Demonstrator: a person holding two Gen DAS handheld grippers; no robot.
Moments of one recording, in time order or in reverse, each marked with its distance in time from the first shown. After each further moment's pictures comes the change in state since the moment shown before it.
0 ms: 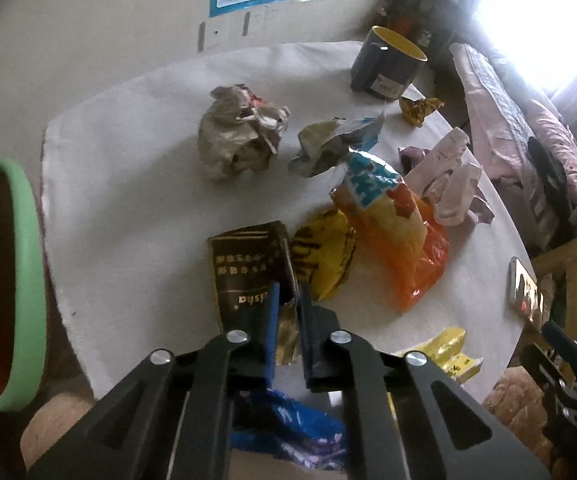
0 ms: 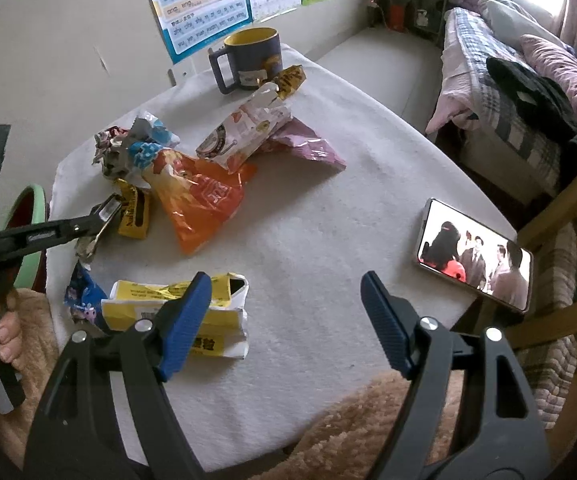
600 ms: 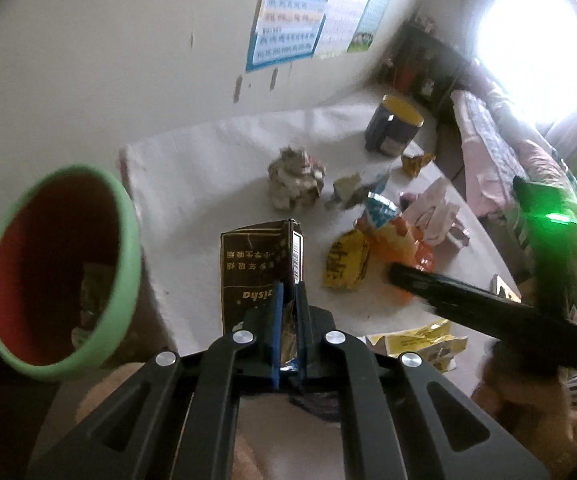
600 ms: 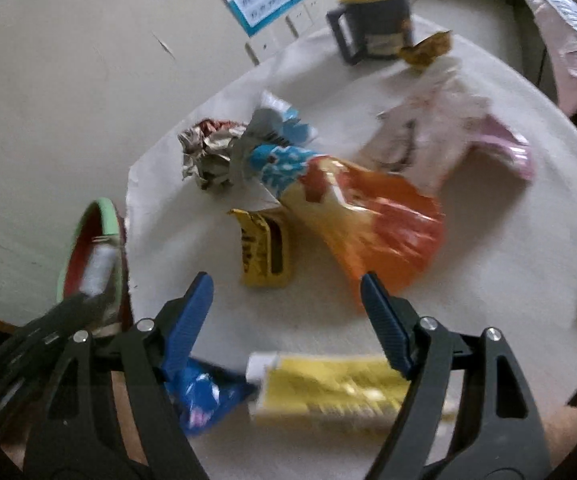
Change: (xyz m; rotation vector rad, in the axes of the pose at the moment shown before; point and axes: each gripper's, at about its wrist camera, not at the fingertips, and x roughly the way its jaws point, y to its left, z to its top) left arm -0.094 0.041 -0.029 -0.033 -0.205 0.020; right arm 0.084 0.102 0.051 0.045 0.146 0.317
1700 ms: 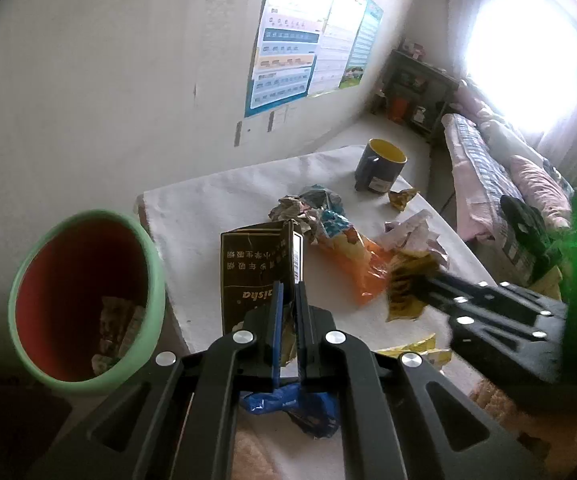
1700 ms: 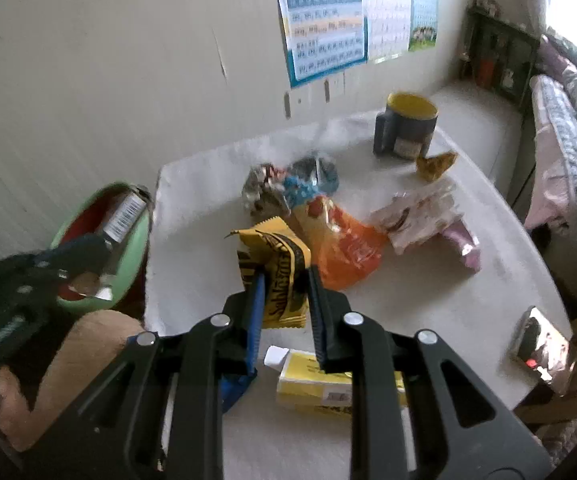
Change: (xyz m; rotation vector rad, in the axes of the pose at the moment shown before) left arm -0.043 -0.004 0.003 0.040 -0.118 0.009; right arm -0.093 0.061 -0.026 -0.304 -0.206 -0.123
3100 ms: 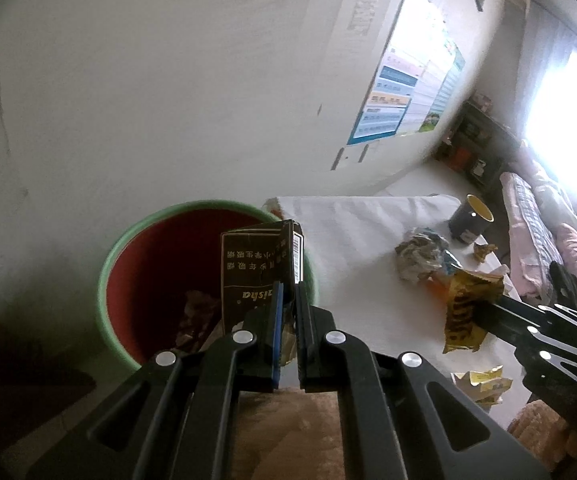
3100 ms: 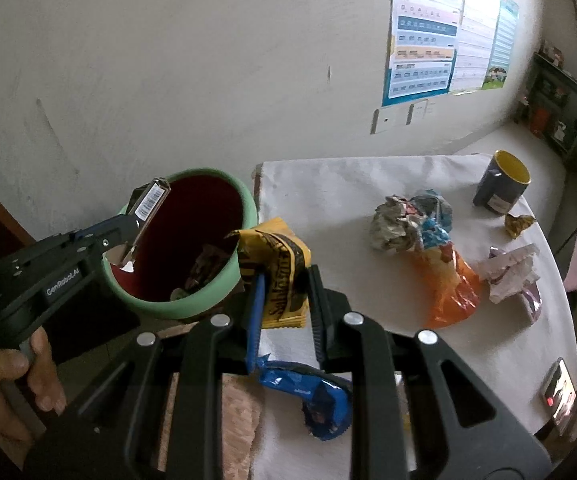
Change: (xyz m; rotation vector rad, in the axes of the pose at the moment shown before) left arm -0.037 0.148 -0.017 -0.221 -0.087 0.156; right arm 0.012 0.137 0.014 -0.209 0.025 0.104
